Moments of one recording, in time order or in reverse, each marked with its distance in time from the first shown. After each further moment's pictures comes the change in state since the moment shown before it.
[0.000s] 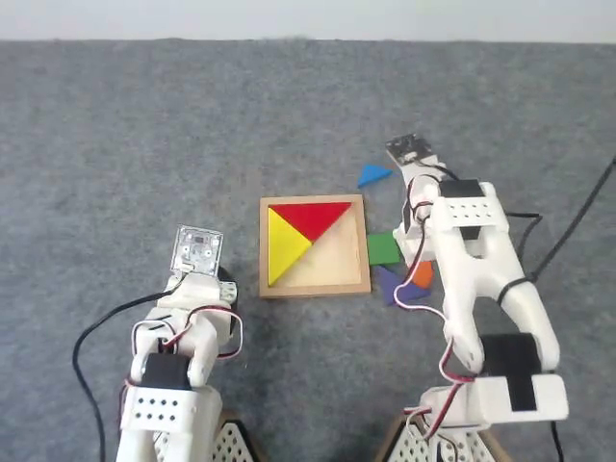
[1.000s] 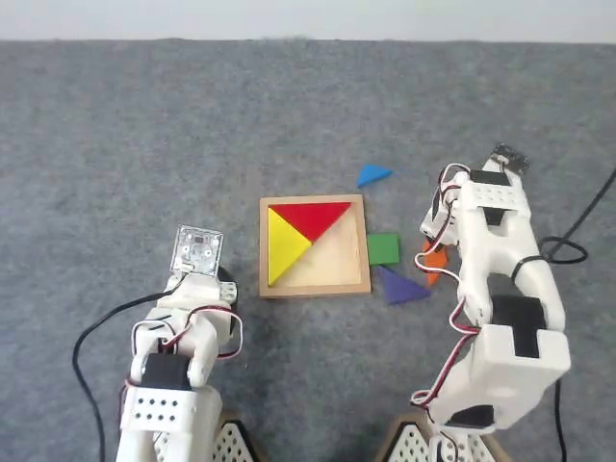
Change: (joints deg) left arm 0.0 0.0 0.0 0.0 0.0; right arm 8.8 12.9 -8.1 -1.1 -49.6
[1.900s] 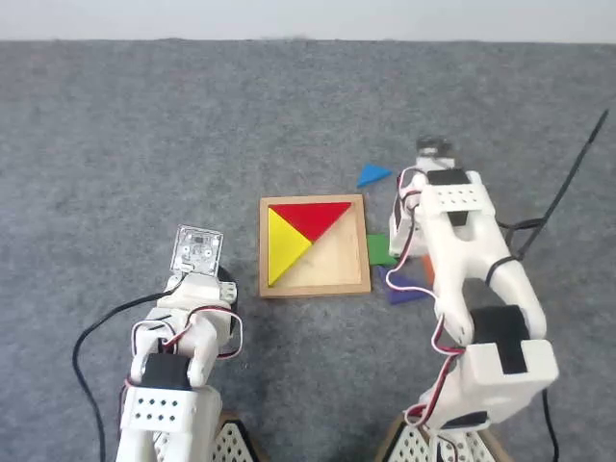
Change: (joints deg) left arm 0.0 0.0 0.0 0.0 0.0; right arm -10.7 -4.0 1.7 5.5 23.4
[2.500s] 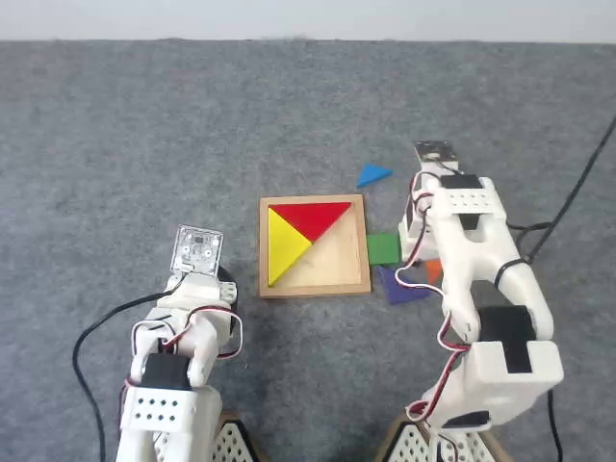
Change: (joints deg) left arm 0.0 0.0 0.0 0.0 0.0; right arm 3.4 0.0 1.9 -2.8 9.0
